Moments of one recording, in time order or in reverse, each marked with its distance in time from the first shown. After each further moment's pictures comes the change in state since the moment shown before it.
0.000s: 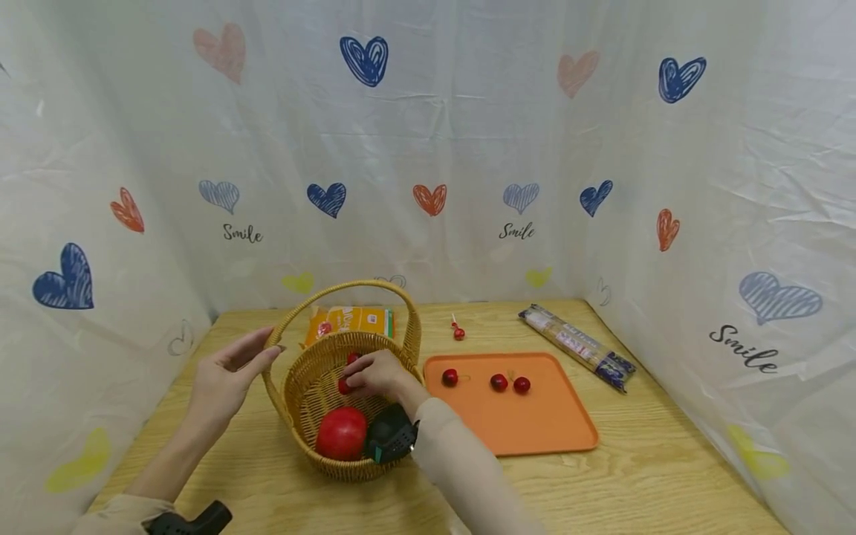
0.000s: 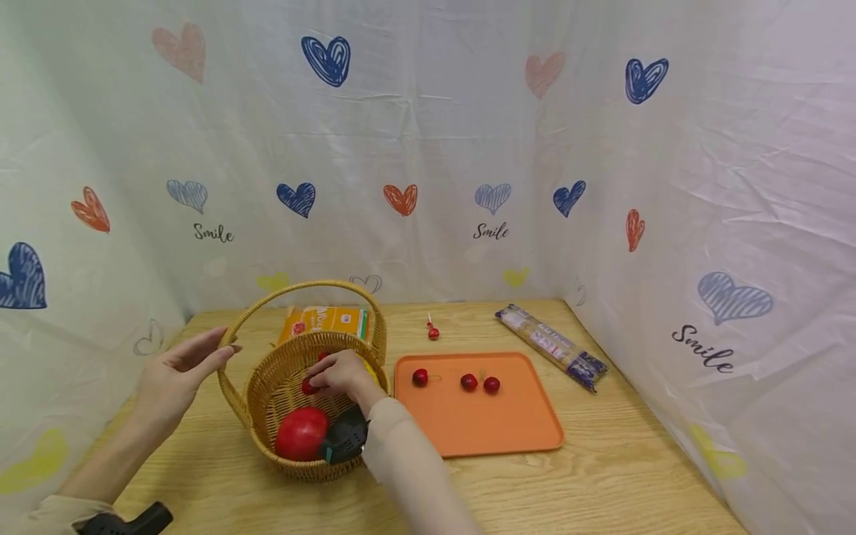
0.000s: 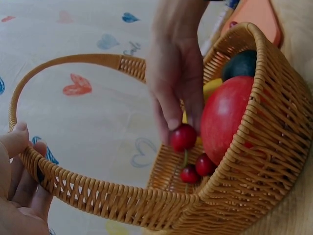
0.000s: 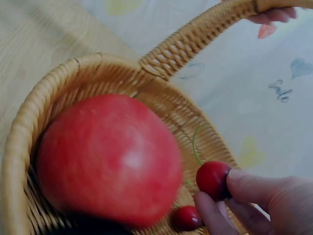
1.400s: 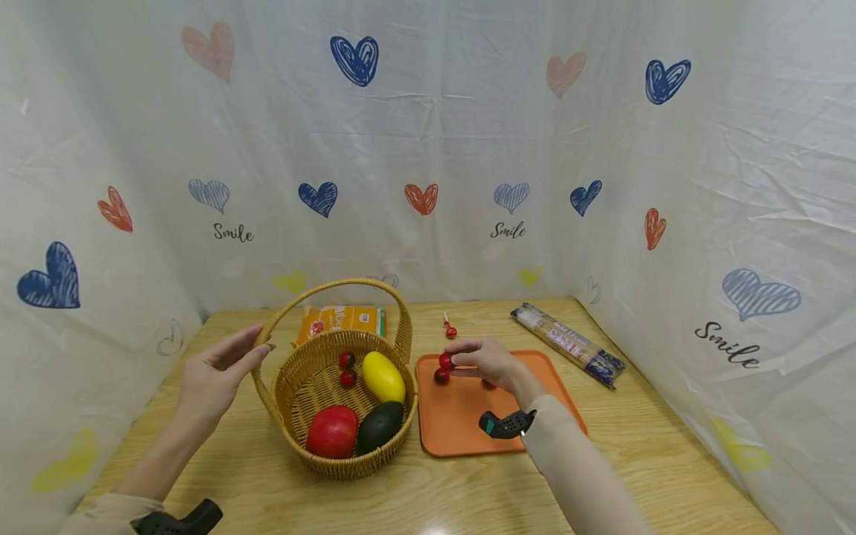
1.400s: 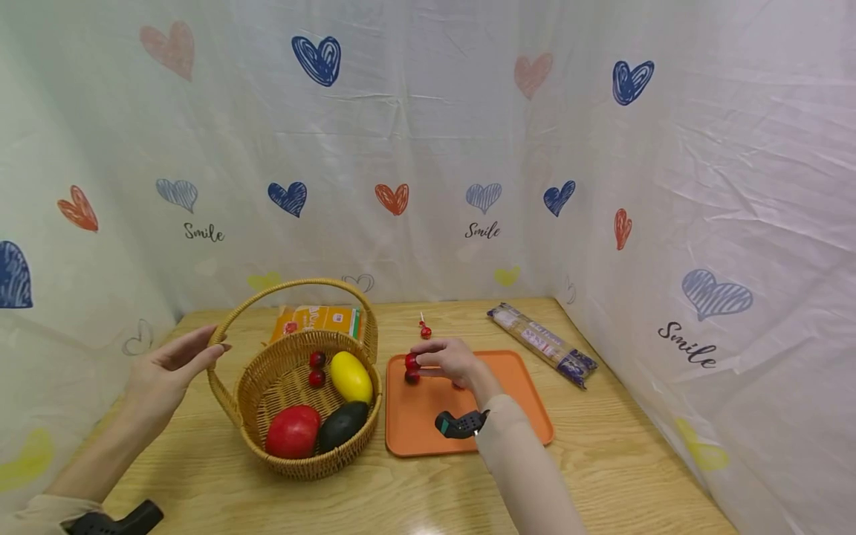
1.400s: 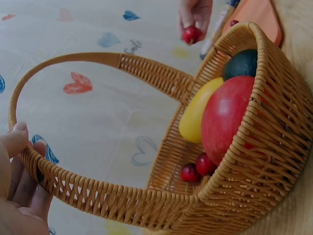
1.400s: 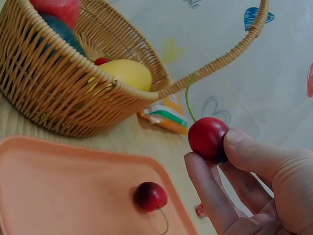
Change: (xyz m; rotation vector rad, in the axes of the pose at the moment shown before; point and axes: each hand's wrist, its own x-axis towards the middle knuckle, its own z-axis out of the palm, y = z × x) left_hand 0.000 0.000 0.001 -0.067 -0.001 -0.031; right_hand -0.059 0.028 -0.173 0.156 0.054 0.006
